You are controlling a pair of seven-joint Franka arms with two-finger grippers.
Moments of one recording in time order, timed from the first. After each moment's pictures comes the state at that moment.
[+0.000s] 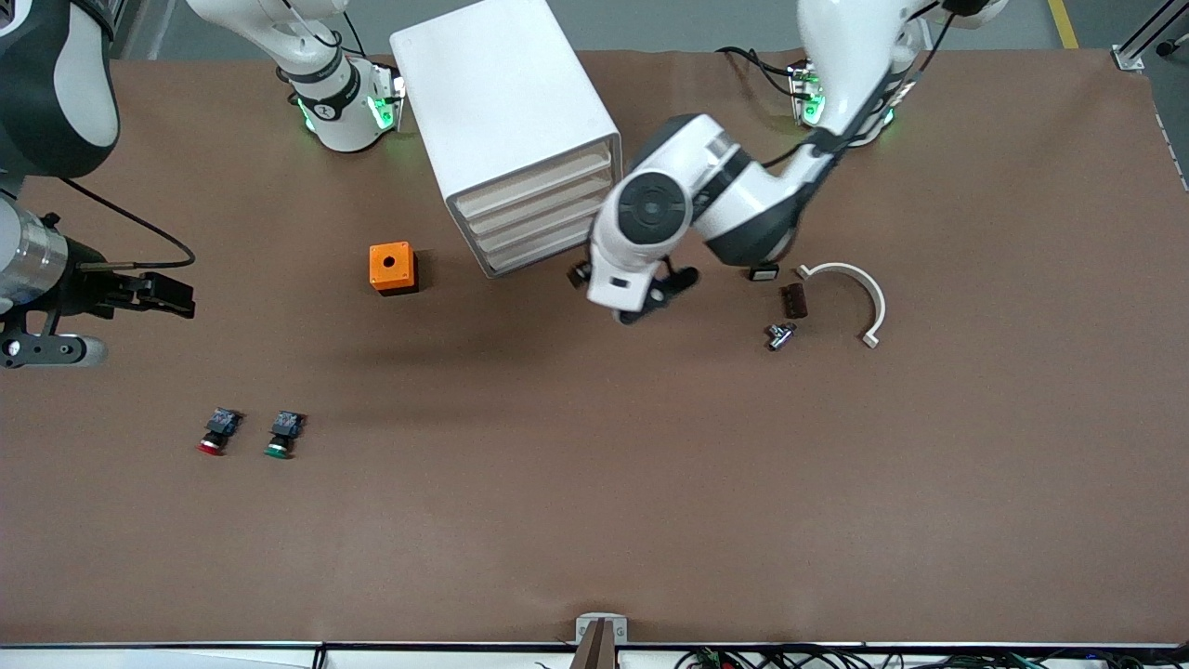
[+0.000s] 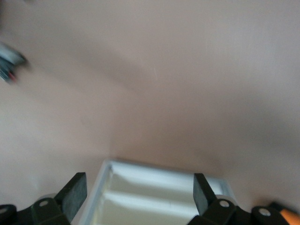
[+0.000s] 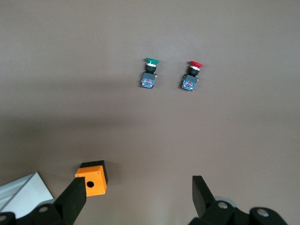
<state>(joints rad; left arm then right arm) -0.42 0.52 -0.35 -1.44 -0.07 1.80 -1.32 0.08 0.21 -0.06 -1.43 -0.05 1.52 -0.02</state>
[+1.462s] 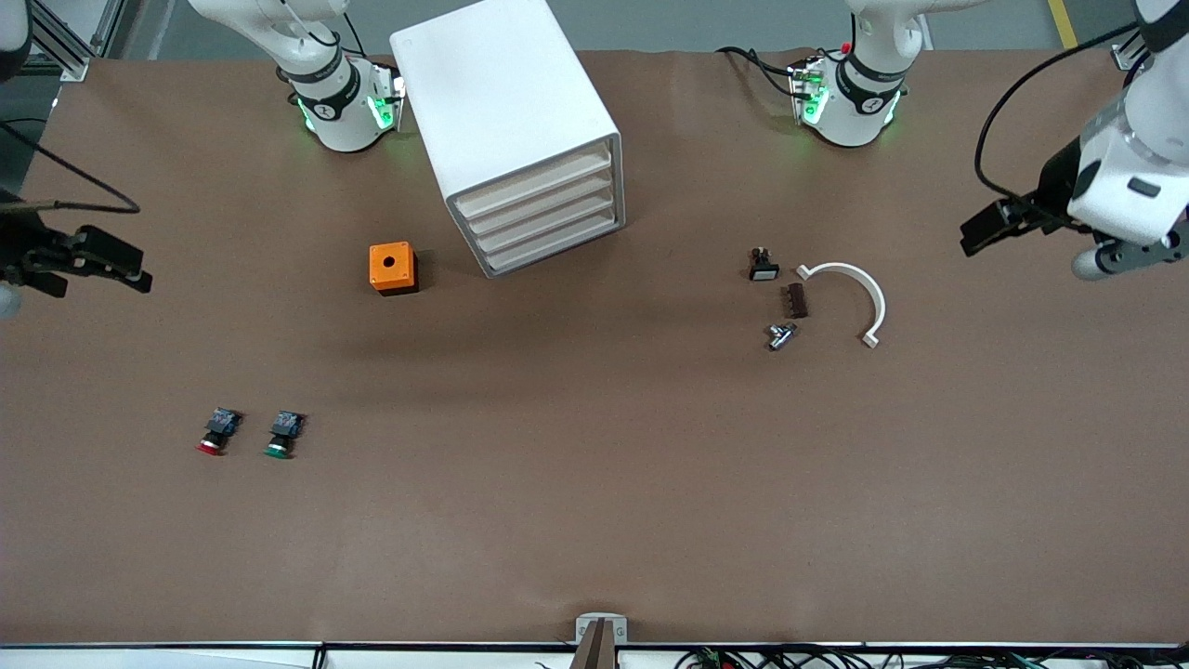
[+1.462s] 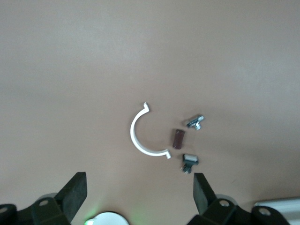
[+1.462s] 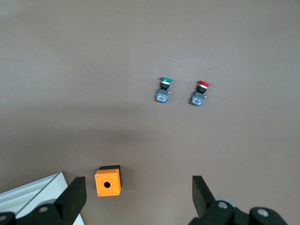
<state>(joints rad) 0.09 -0.06 -0.24 -1.63 0.02 1.51 -0.34 0.04 0.13 -0.03 -1.36 0.02 1.49 -0.04</state>
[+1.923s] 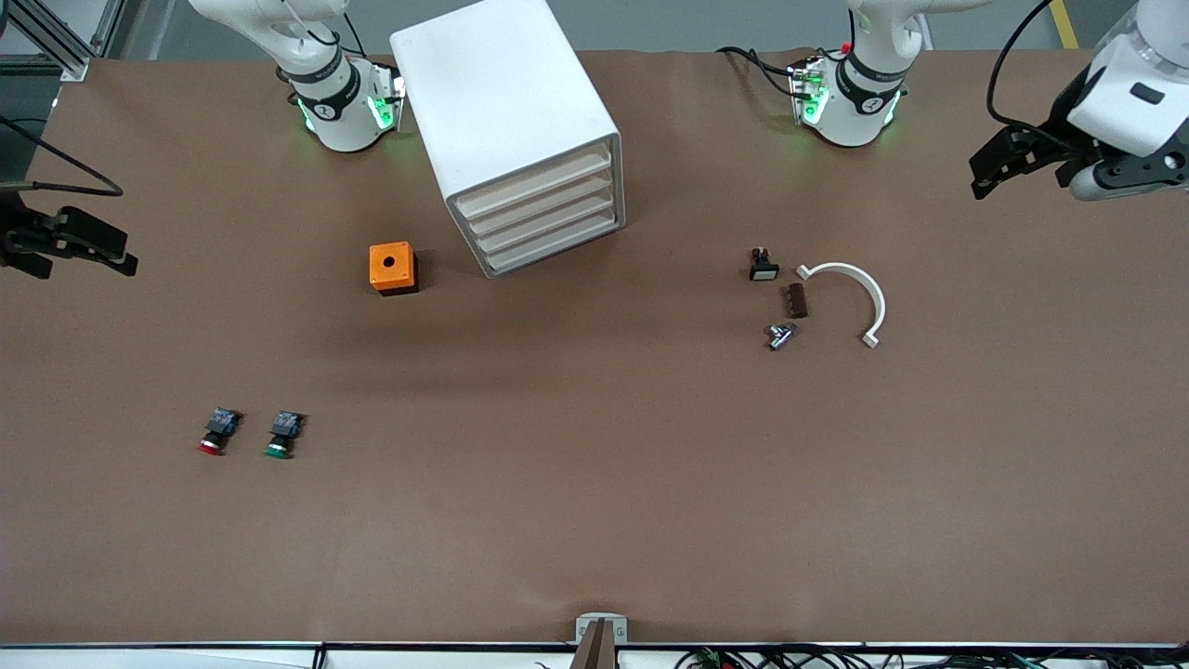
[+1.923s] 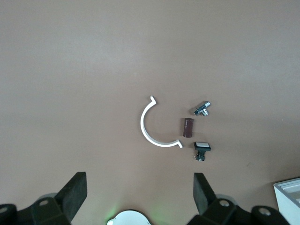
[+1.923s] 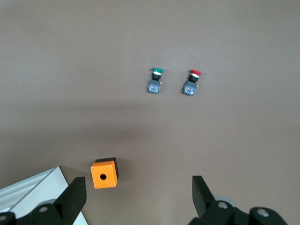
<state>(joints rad) 0.00 -0.18 -0.12 -1.73 0.02 1.52 -0.21 0.00 0.12 -0.05 -1.37 0.02 1.43 -0.05</state>
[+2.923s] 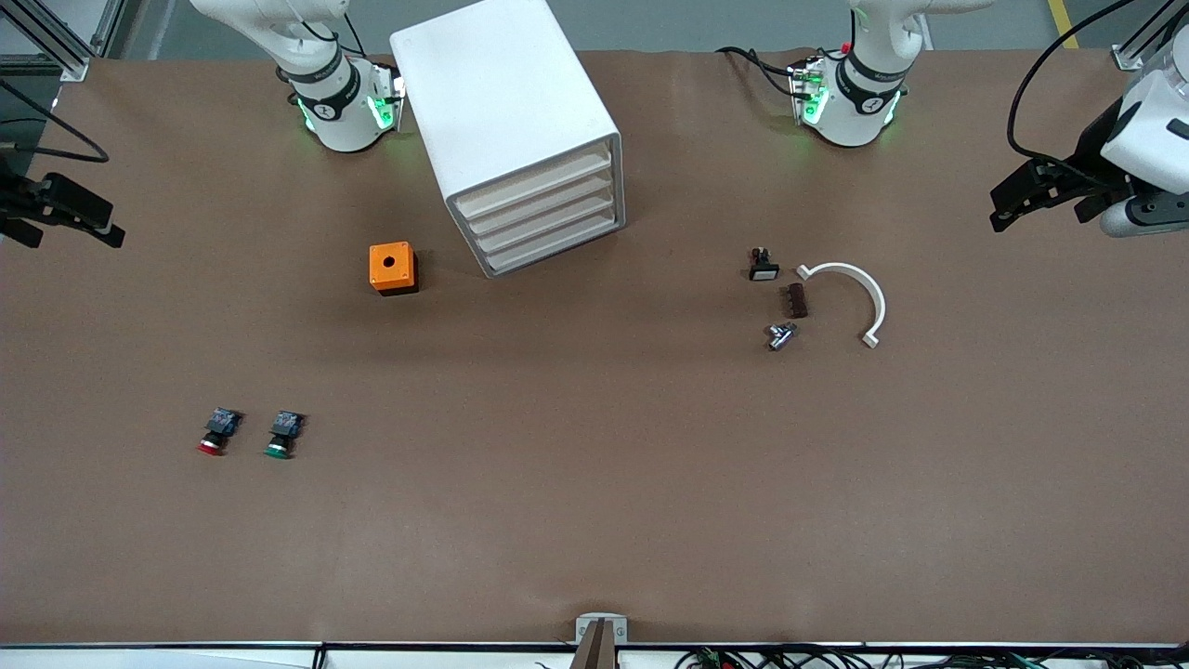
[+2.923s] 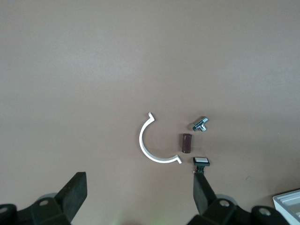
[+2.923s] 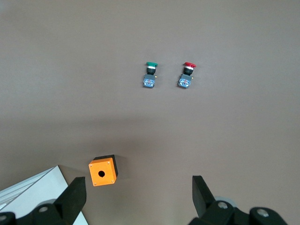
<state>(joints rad) -0.02 -0.09 -0.09 -1.65 0.02 1.56 -0.19 -0.03 -0.07 -0.05 -1.61 0.03 1.55 -0.04</state>
